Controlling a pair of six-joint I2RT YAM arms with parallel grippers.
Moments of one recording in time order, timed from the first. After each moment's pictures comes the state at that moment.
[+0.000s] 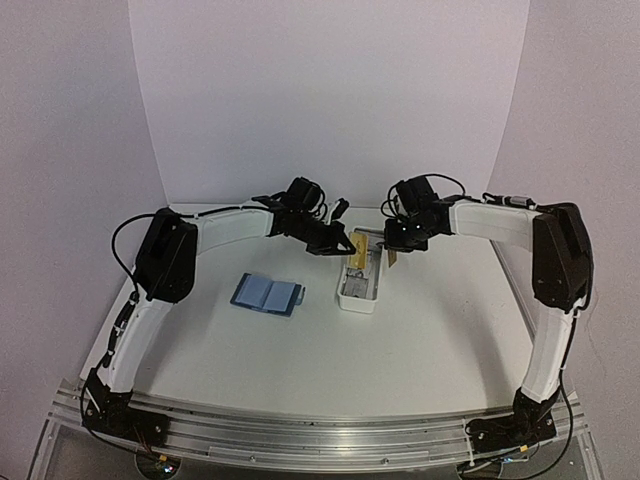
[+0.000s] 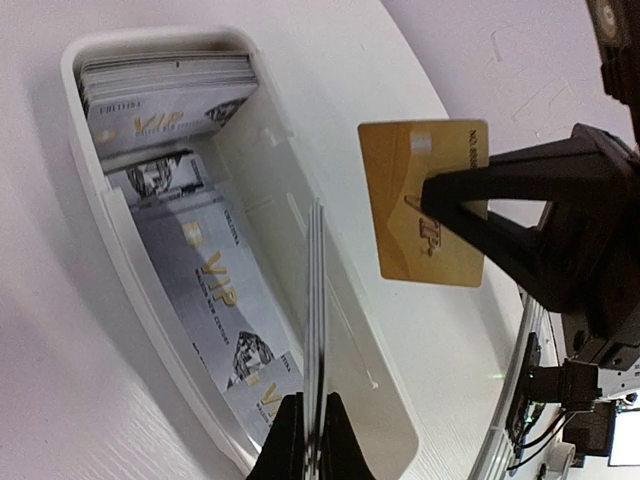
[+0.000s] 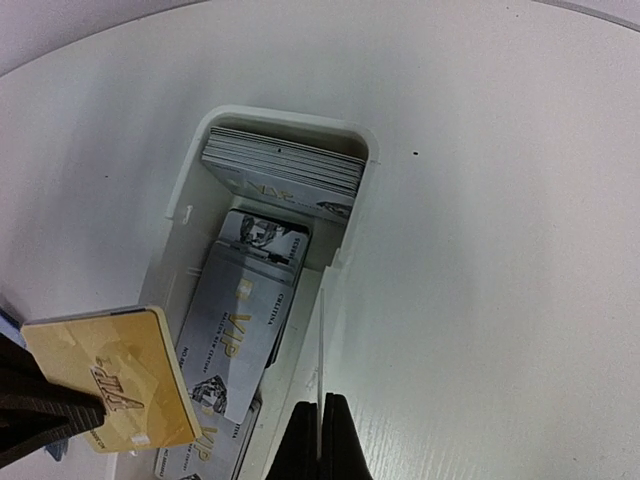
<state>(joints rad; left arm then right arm) -0.71 2.46 2.15 -0.40 0.60 -0.45 0.49 1.96 1.51 -0.45 0.09 0.42</state>
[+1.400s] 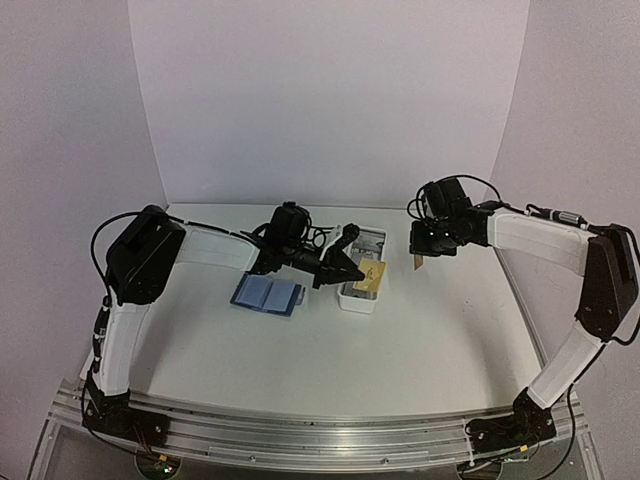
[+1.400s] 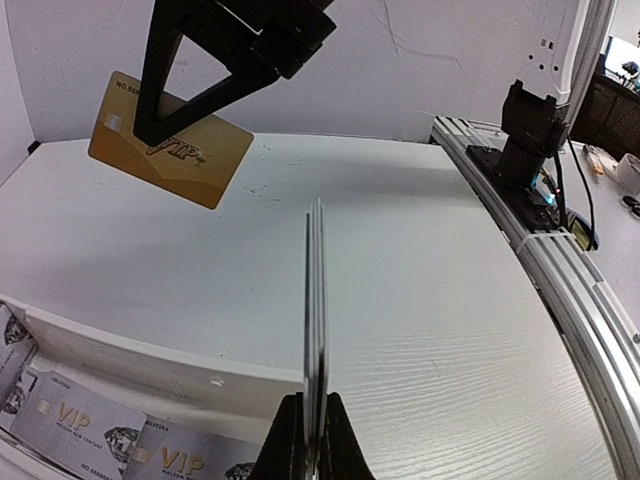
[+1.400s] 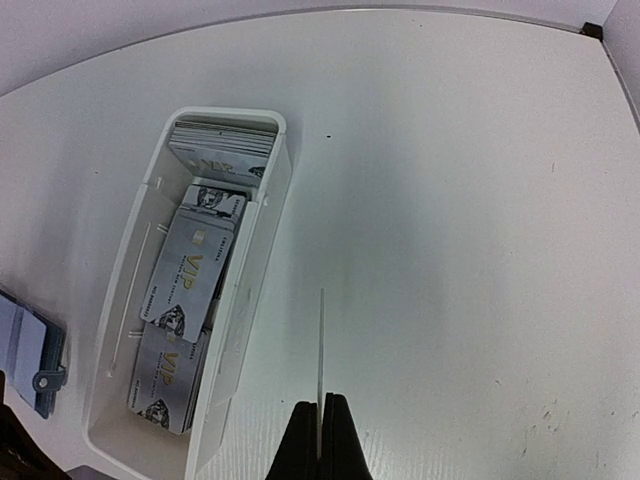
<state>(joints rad) -0.77 2.21 1.53 0.27 0.92 0.27 0.49 1.65 1.26 -0.47 0.19 0.43</state>
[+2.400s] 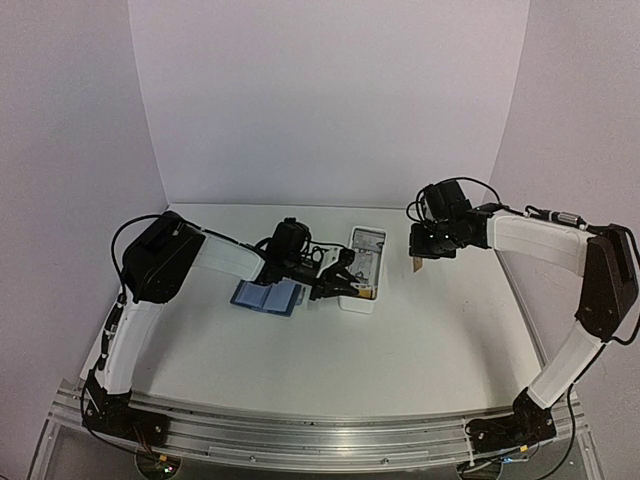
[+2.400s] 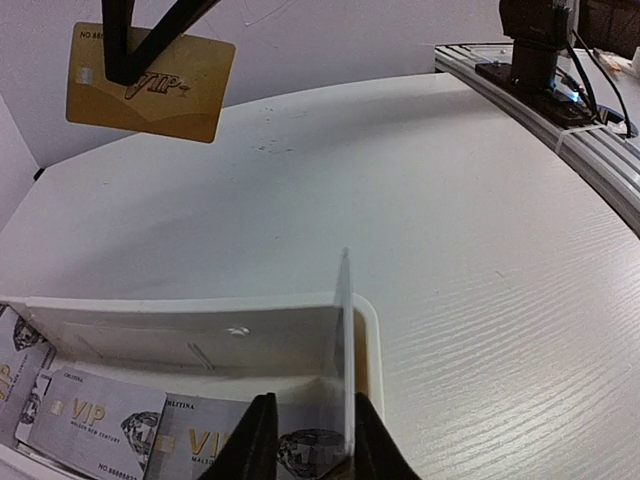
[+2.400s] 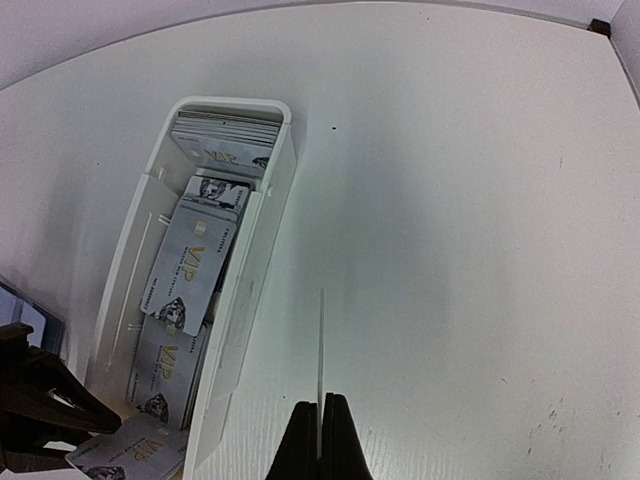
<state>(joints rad) -0.75 2.34 1.54 0.34 0.91 0.55 0.49 1.65 1.24 -0.46 0.17 0.42</state>
